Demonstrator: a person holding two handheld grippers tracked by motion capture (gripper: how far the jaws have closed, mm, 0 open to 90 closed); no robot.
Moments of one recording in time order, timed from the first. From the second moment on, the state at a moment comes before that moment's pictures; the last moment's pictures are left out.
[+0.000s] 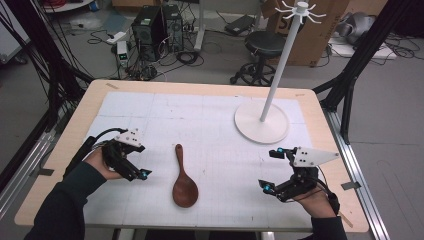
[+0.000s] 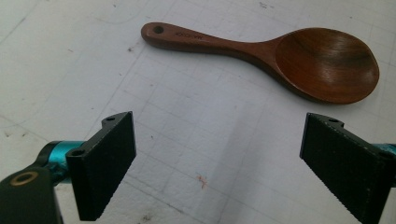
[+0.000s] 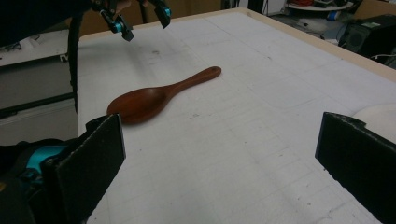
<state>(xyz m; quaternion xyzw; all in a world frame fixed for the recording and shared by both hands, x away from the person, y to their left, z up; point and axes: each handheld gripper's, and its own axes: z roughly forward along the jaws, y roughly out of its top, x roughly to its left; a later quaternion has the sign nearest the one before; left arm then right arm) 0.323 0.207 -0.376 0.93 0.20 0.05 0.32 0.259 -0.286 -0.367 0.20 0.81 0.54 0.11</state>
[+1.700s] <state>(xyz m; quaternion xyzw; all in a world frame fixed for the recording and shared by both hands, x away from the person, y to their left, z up) 0.380 0.111 -0.387 0.99 0.12 0.07 0.08 0.261 -0.281 -0.373 0.20 0.82 0.52 0.10</state>
